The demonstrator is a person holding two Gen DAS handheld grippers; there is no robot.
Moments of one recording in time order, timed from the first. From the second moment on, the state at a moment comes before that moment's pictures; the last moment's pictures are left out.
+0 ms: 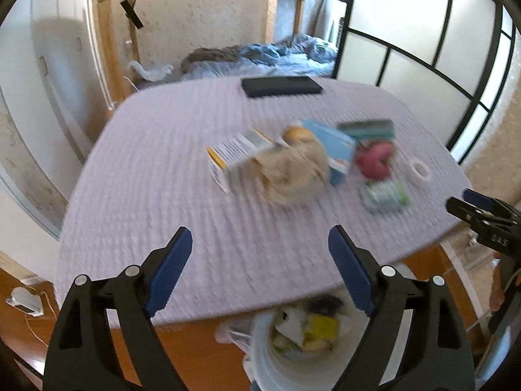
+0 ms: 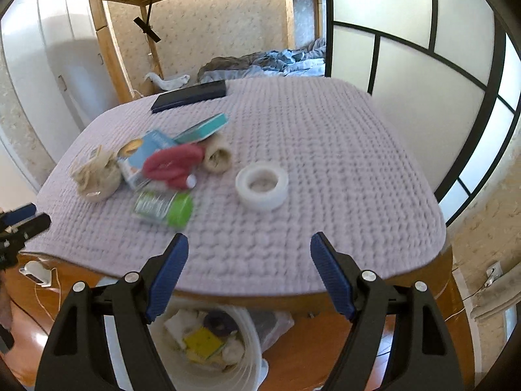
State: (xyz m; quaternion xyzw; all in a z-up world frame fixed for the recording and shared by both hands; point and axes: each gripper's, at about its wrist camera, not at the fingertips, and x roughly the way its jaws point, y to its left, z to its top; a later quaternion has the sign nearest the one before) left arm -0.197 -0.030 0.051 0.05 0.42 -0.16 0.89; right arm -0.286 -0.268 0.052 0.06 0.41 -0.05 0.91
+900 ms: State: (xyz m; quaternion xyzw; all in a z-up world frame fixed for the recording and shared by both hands) left arm -0.134 -0.085 0.009 0.00 0.47 -0.20 0.86; right arm -0.216 -0.289 0.015 0.05 0.44 -0.06 0.90
